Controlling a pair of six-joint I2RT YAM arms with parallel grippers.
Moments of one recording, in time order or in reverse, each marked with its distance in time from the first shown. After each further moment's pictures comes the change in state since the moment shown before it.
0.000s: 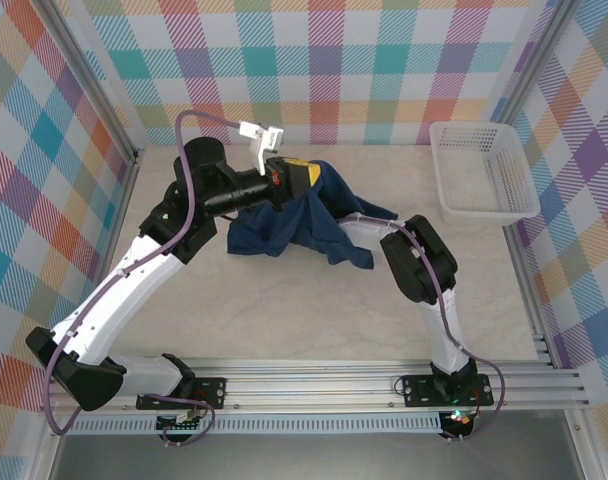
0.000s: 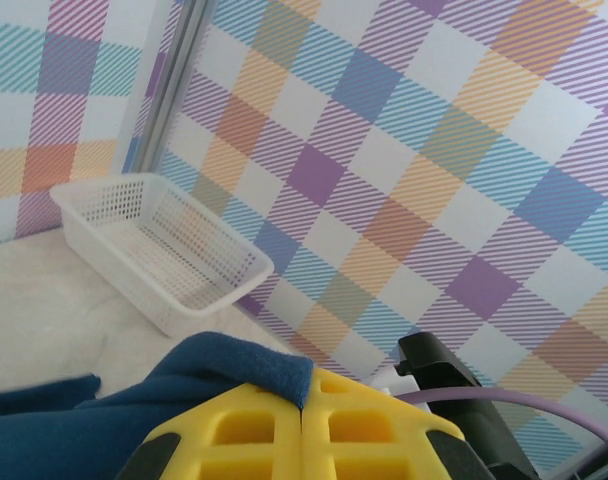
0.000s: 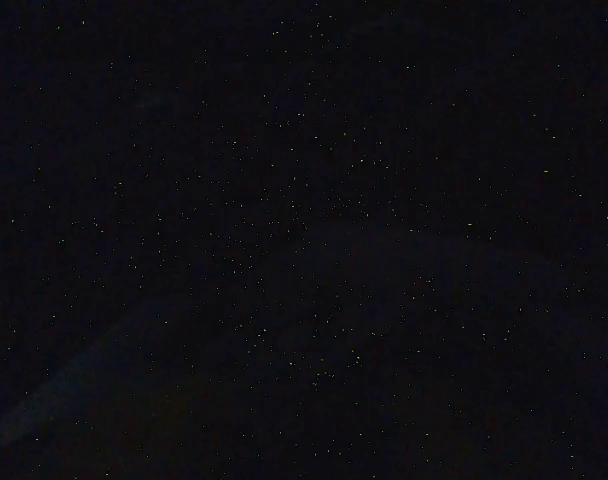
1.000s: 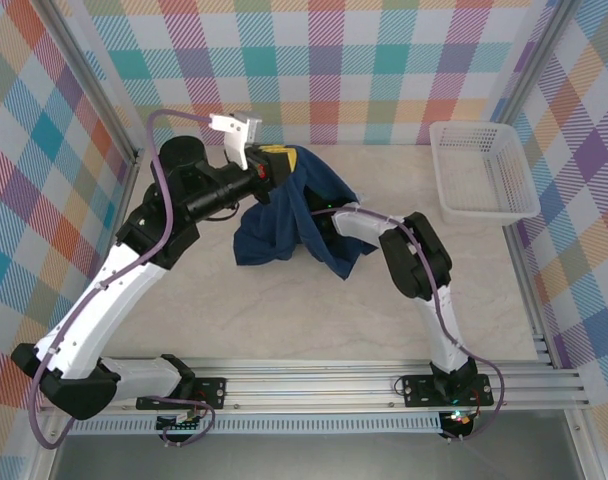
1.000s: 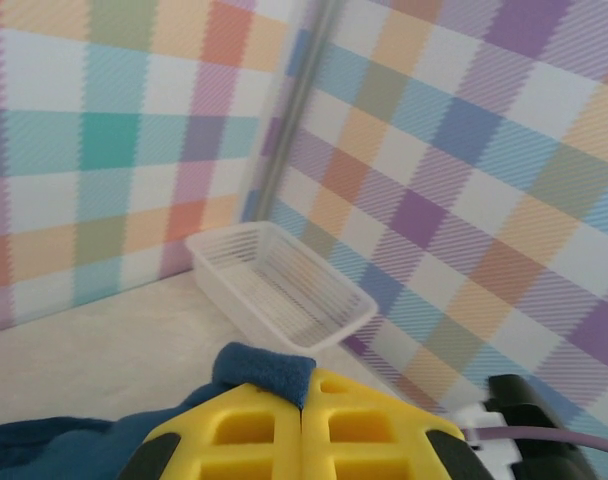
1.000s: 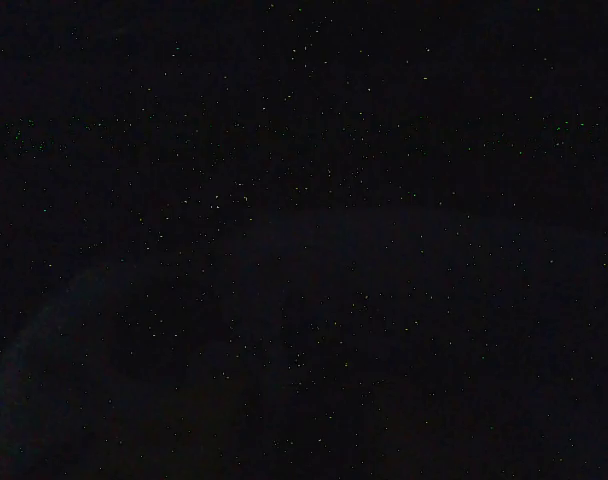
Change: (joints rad) left arm 0.007 -0.066 0.047 -0.116 -0.293 0.117; right arm -0.014 0.045 0.126 -0.262 -0.057 -0.075
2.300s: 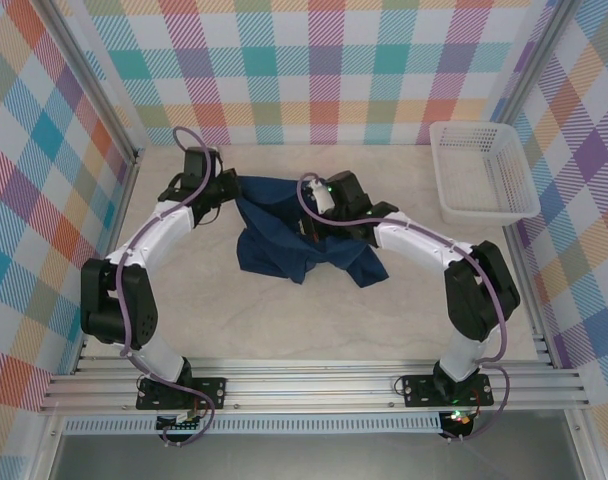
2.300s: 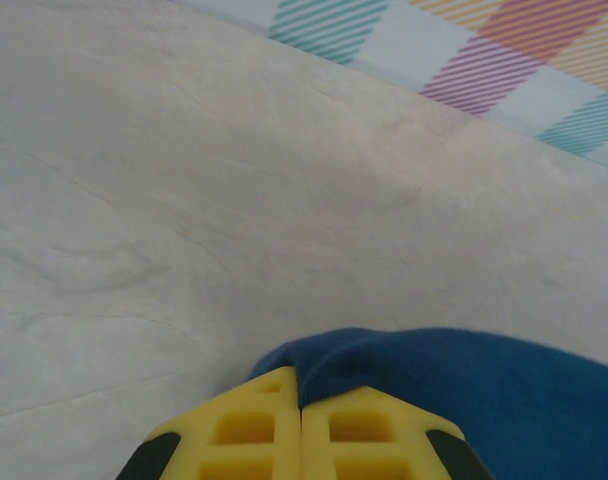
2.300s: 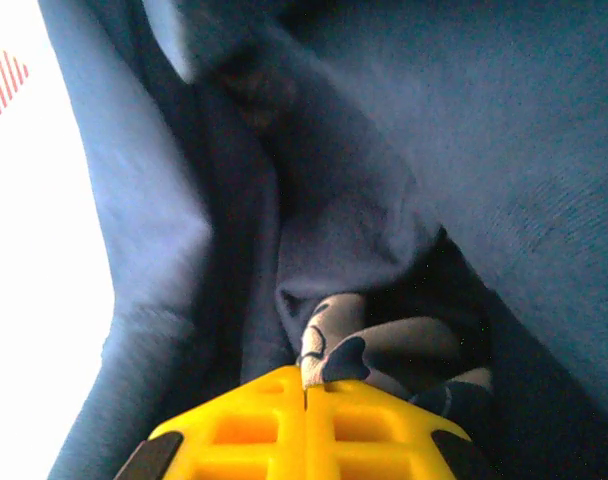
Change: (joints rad) left arm 0.443 0.407 -0.277 0.070 -0.145 -0.157; right arm -0.028 -0.487 -0.299 0.137 -0.328 -0.150
